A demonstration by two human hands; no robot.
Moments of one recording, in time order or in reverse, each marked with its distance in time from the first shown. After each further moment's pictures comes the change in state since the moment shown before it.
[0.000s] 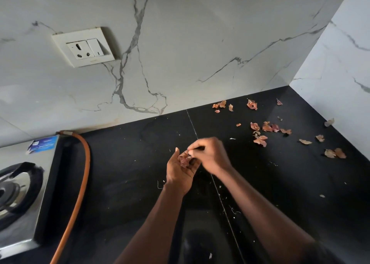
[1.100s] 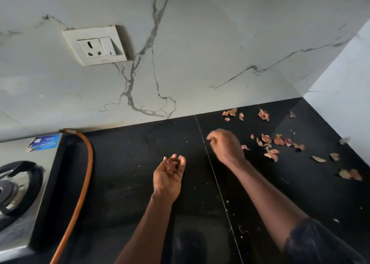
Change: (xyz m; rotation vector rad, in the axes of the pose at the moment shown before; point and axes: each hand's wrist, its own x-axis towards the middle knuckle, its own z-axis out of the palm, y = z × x) left_hand 0.020 0.041 -0.035 -0.306 0.018 0.102; right_hand 0.080 0.037 -0.013 -0.541 0.052 -0.145
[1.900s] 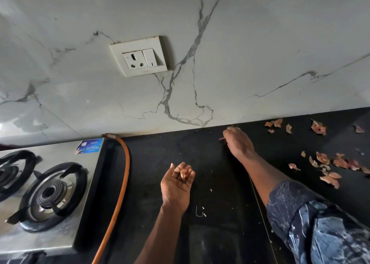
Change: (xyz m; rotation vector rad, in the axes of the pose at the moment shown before) left_hand 0.015 0.069 -0.026 0.069 0.116 0.124; right_hand 0.106 -0.027 0.075 -0.318 -0.224 -0.143
